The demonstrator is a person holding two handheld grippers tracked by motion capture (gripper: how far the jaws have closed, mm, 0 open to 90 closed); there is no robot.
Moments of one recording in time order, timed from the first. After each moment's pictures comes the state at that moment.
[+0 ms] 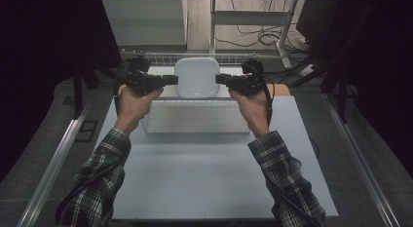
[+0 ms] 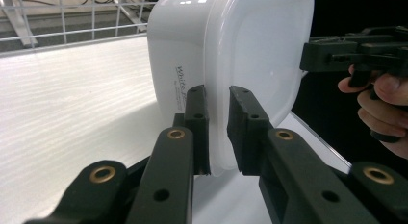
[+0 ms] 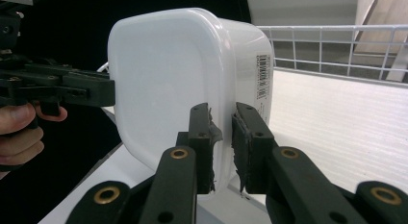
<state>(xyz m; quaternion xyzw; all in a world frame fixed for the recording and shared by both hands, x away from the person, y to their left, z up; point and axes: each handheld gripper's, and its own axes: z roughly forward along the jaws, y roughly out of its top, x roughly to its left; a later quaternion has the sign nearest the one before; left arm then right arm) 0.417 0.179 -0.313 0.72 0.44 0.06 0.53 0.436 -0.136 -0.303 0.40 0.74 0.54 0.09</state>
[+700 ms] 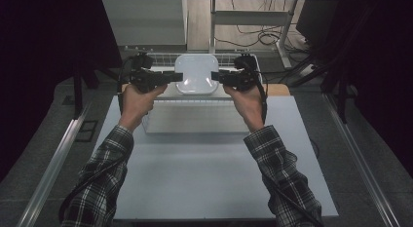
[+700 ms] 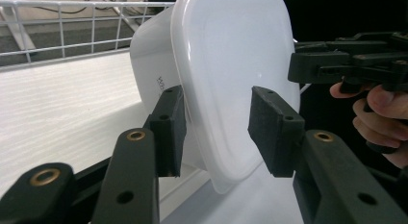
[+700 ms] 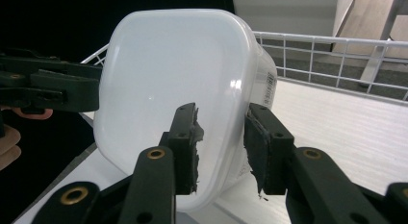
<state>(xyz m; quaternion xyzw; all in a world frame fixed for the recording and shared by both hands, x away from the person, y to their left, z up) 0.426 0.173 -0.312 0.71 0.45 0.06 0.54 0.447 -0.118 -0.297 0.41 0.75 0.51 0.13</state>
